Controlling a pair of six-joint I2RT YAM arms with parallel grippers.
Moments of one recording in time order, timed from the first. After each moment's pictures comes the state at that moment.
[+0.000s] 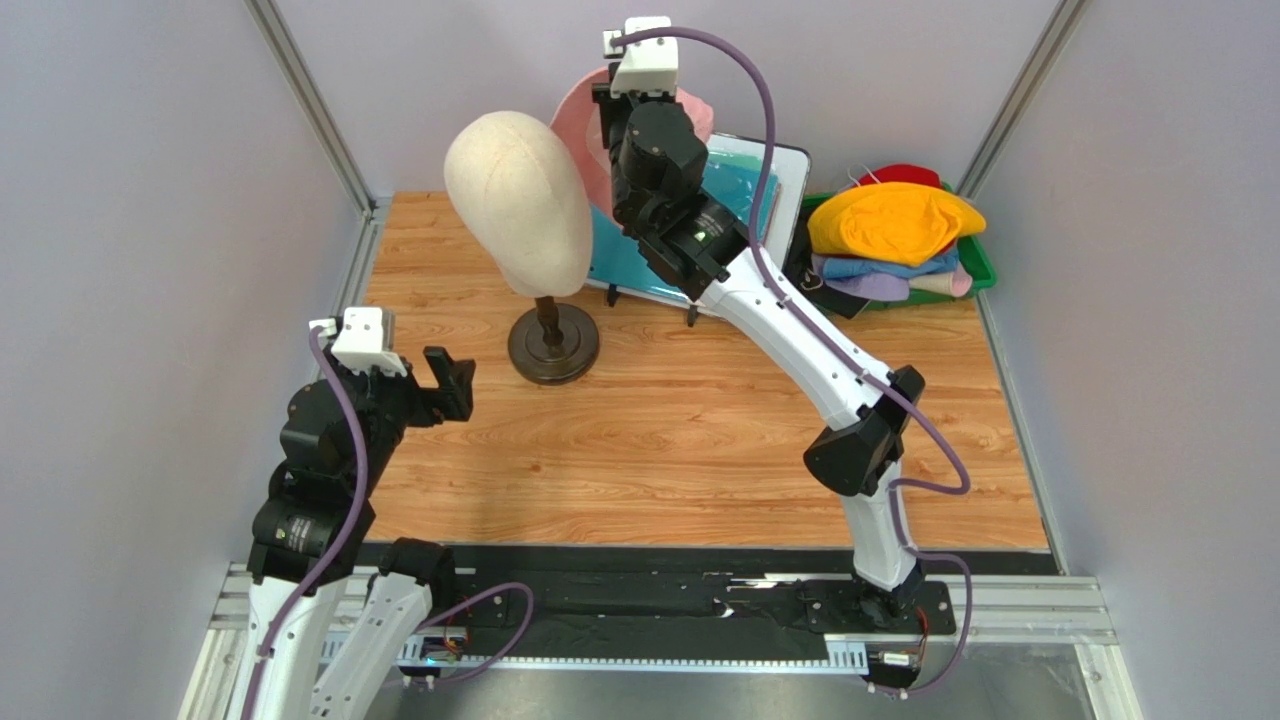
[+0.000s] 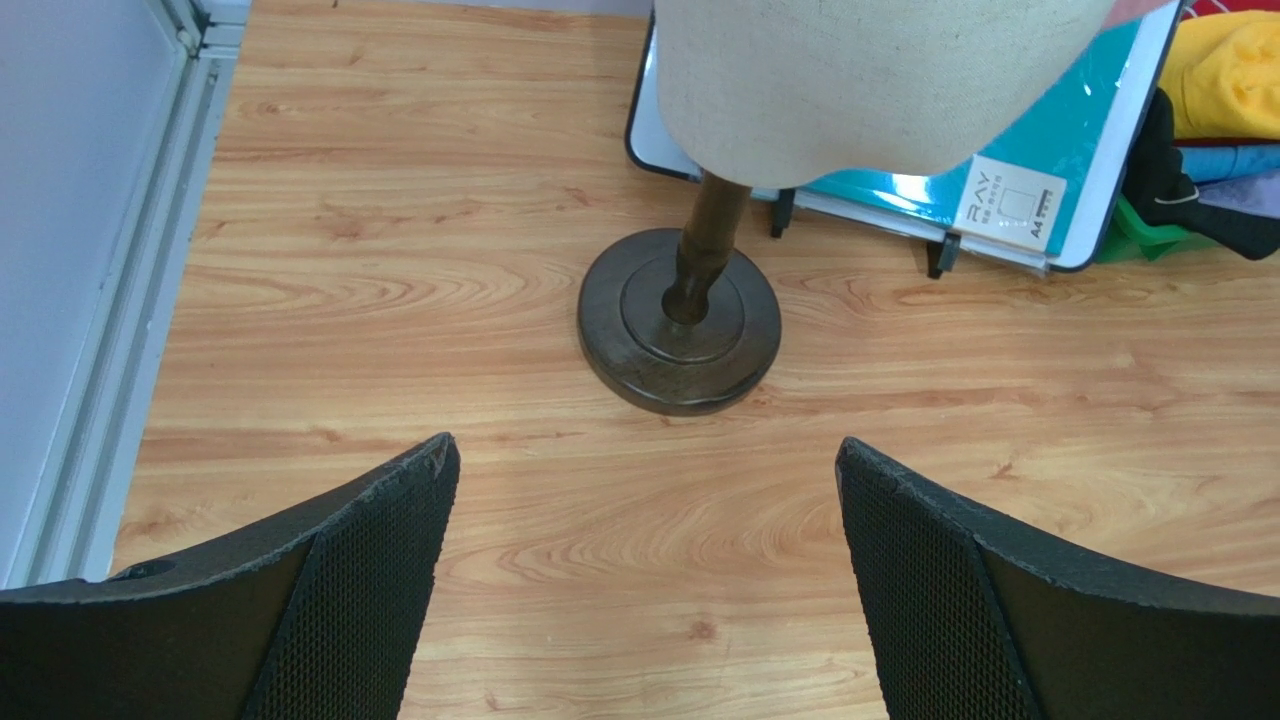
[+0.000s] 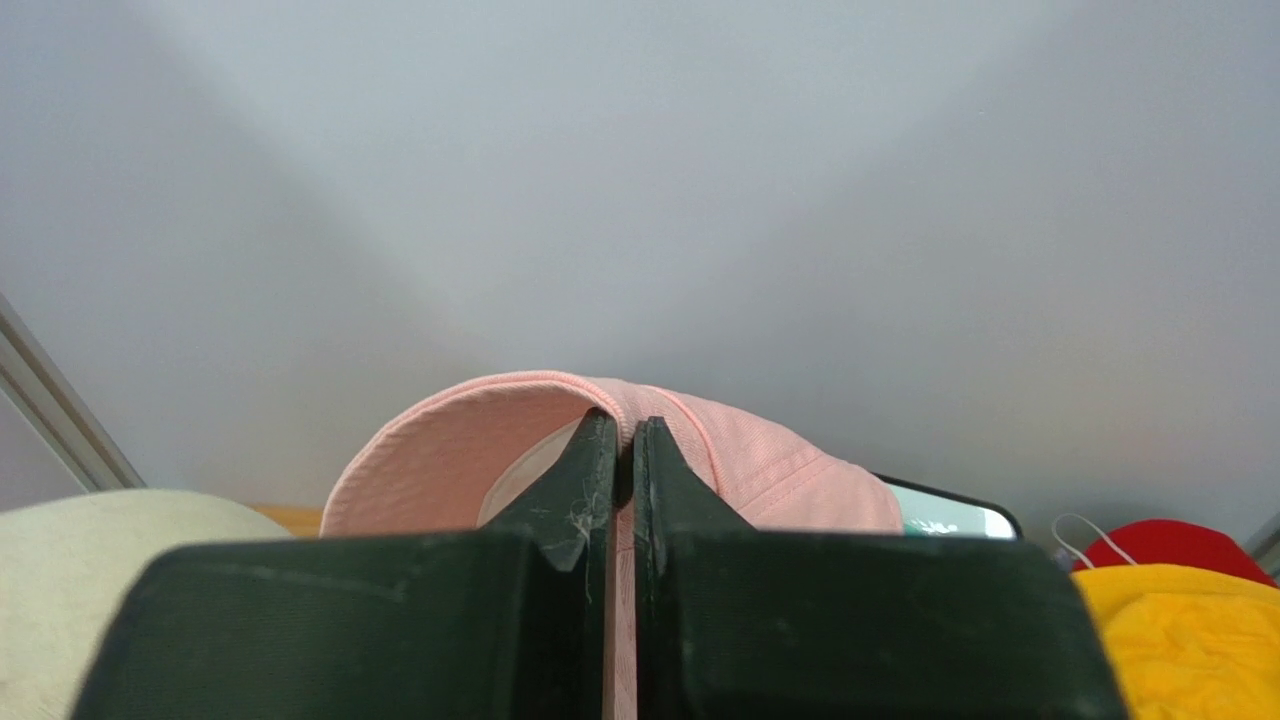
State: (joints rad) left arm -0.21 0.48 0.89 -0.63 -0.05 -0.17; right arm 0.84 2.04 2.40 -0.09 0.79 -0.19
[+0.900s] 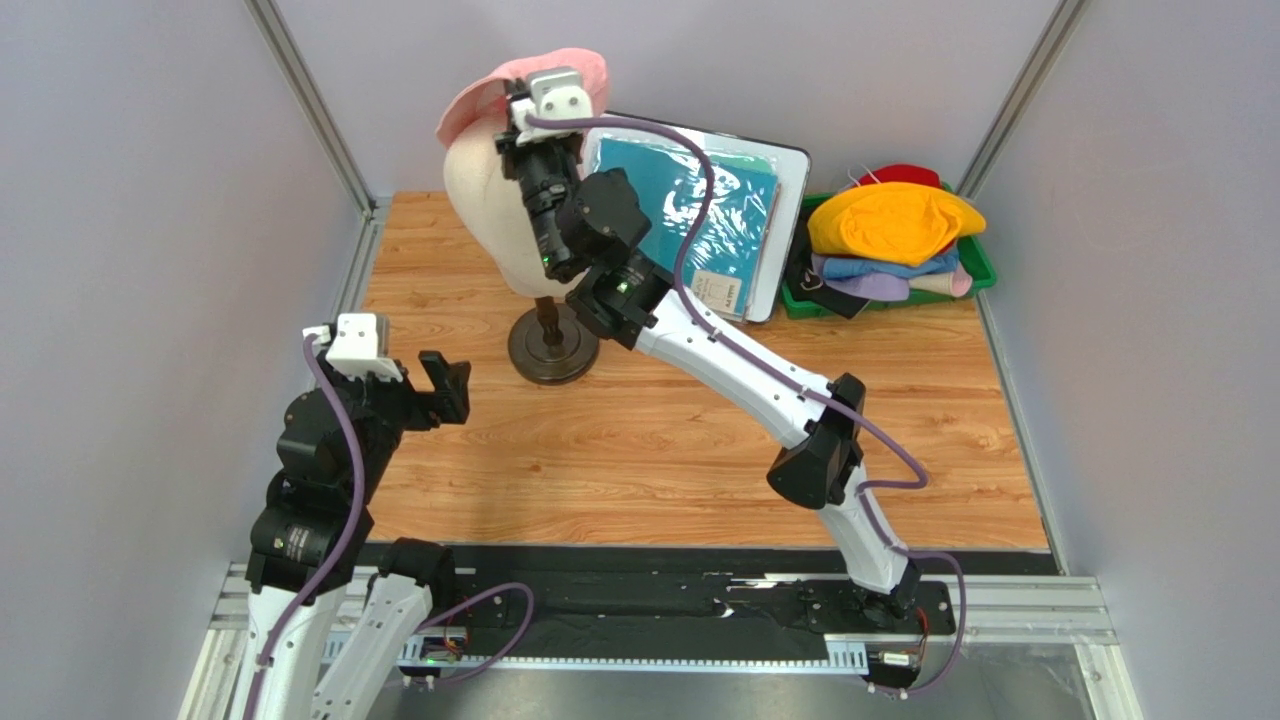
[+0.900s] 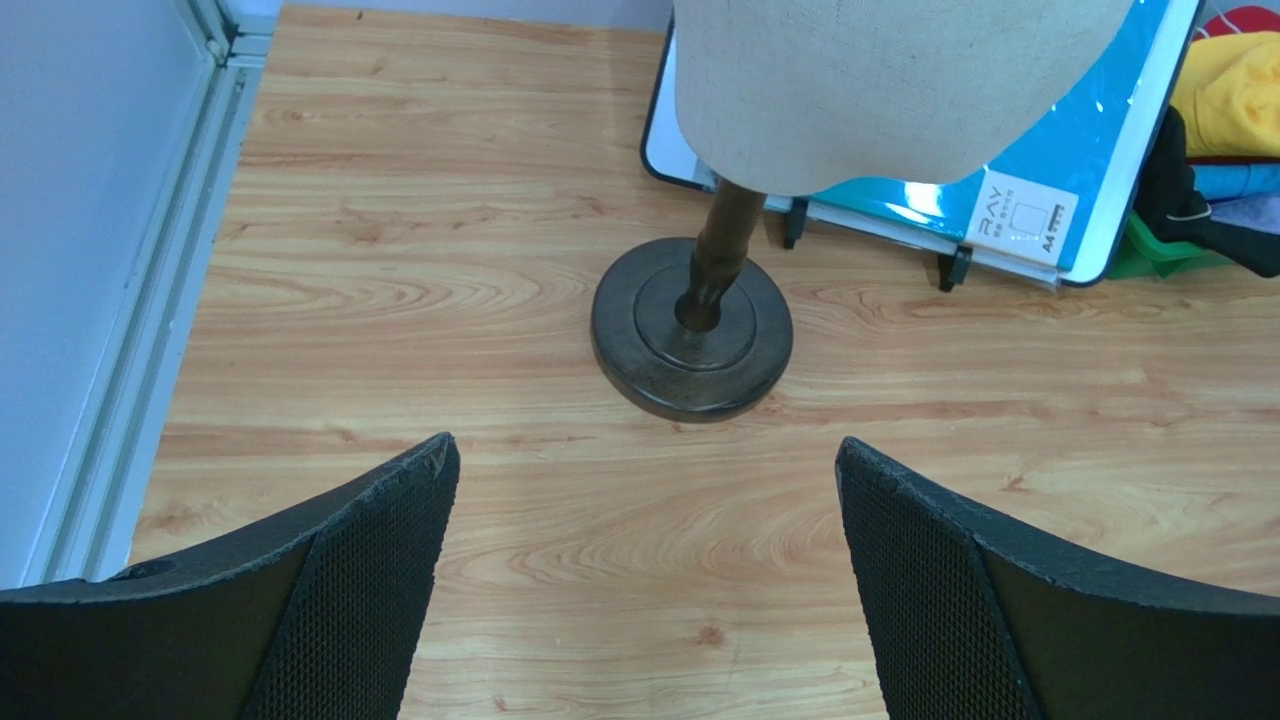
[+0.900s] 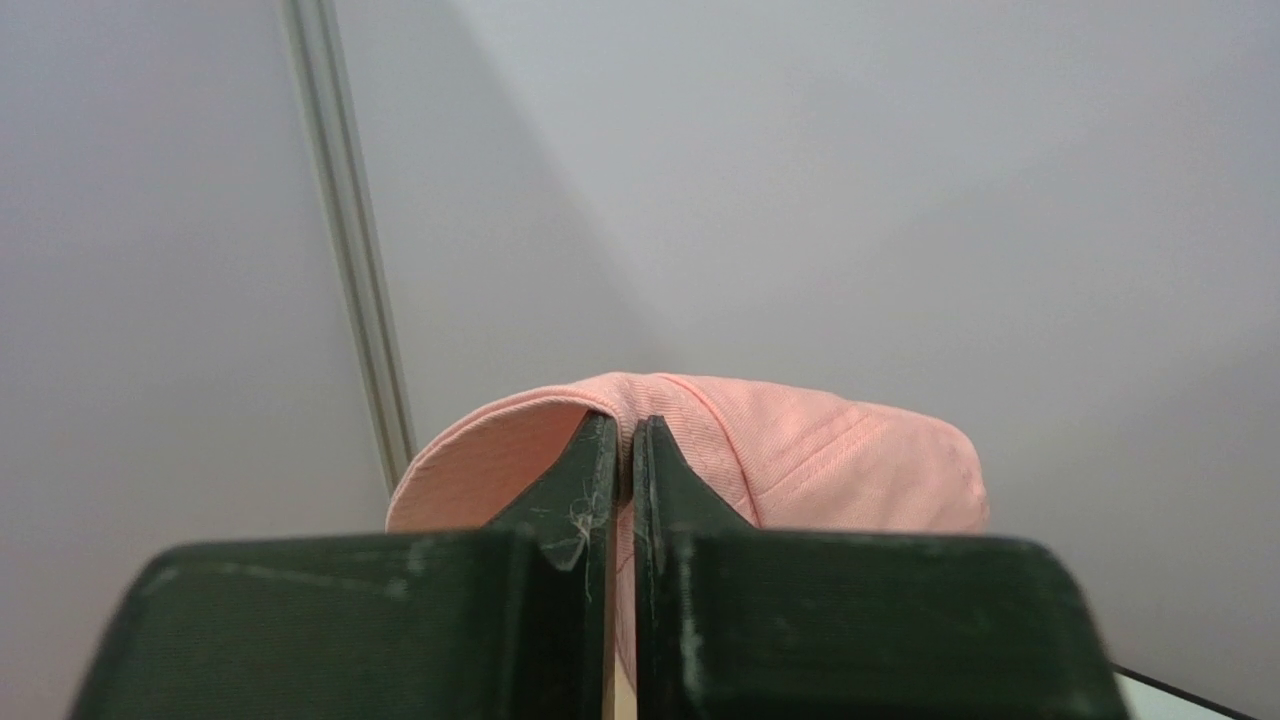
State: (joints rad) left arm -0.21 0.45 0.88 -0.63 -0.07 -0.17; right arm 1.01 2.17 2.45 0.38 0.62 -0.30
